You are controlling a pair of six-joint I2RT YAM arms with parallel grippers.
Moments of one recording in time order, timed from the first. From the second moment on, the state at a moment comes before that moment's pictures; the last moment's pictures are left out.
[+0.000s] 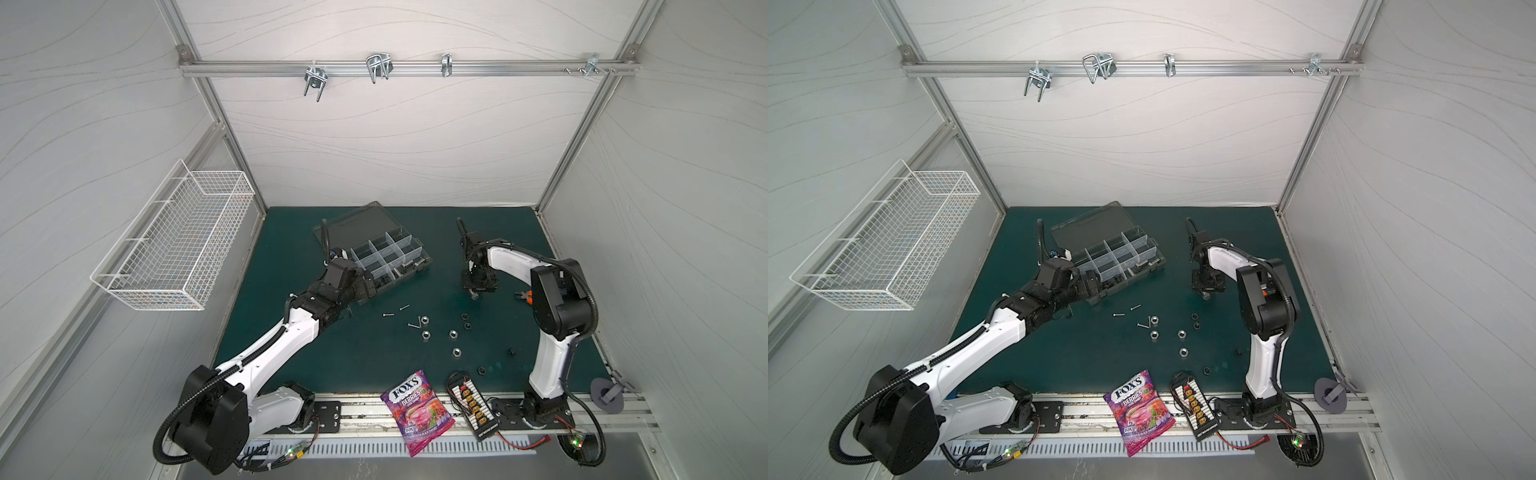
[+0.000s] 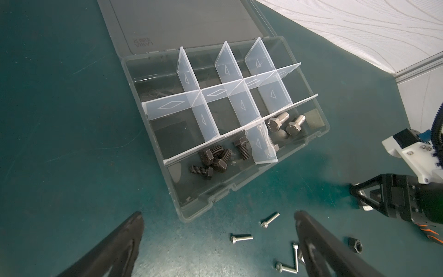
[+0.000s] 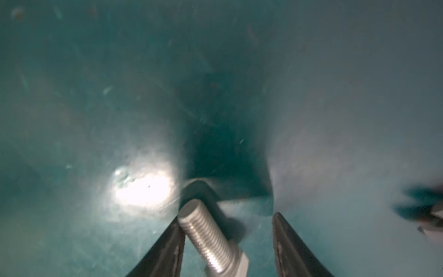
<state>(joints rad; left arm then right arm) -0.45 1.17 0.75 -0.33 -0.16 -0.65 0.35 1.94 1.32 -0.84 0.12 0.31</state>
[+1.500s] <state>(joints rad) -0.45 1.17 0.75 -0.35 -0.19 -0.66 0.59 1.99 1.73 -0.82 -0.02 0.37</state>
